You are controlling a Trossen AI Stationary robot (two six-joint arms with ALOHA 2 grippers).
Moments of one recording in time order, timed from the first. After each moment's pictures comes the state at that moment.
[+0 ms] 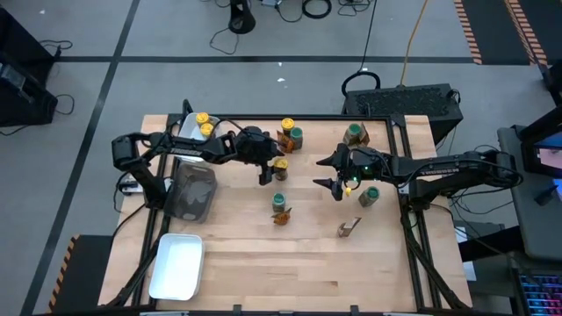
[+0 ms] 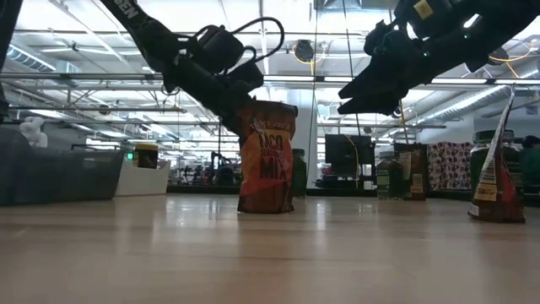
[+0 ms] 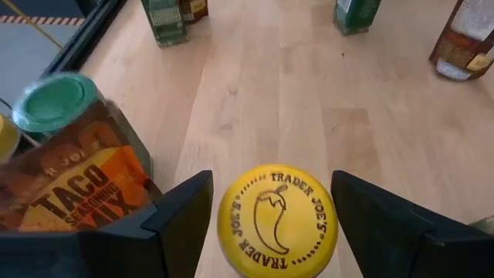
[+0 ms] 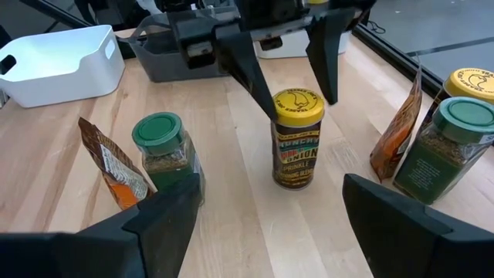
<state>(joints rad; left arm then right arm) 0.34 1.68 0.91 0.17 0.23 0.19 -0.16 1.12 0.52 0.21 0.00 0.14</state>
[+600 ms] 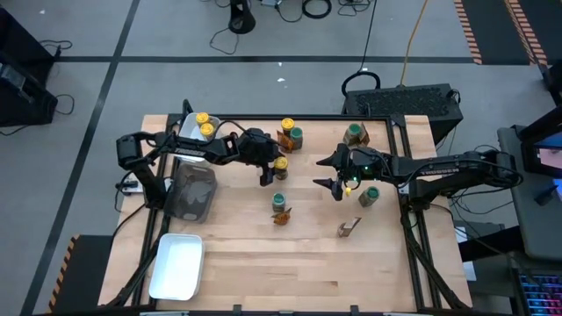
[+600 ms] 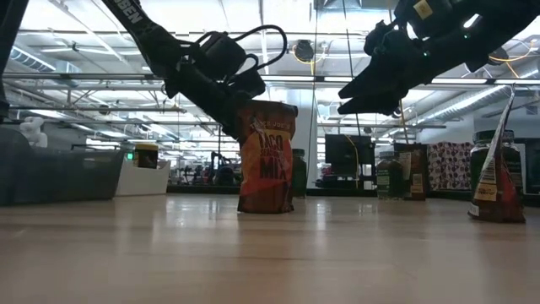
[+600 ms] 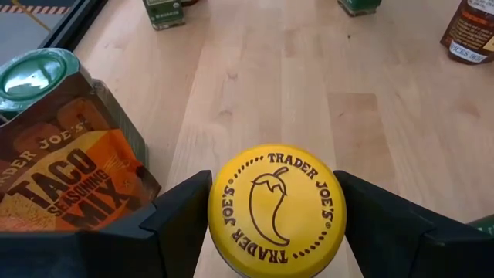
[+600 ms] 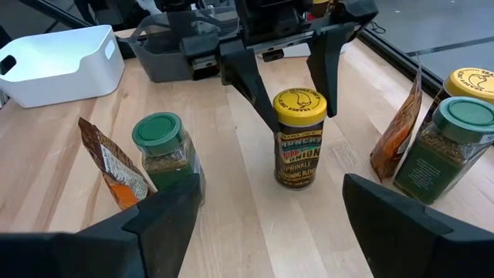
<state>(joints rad) 0.34 1.71 0.91 0.18 0.23 0.20 -0.16 1.12 0.52 0.21 -0.01 0.15</state>
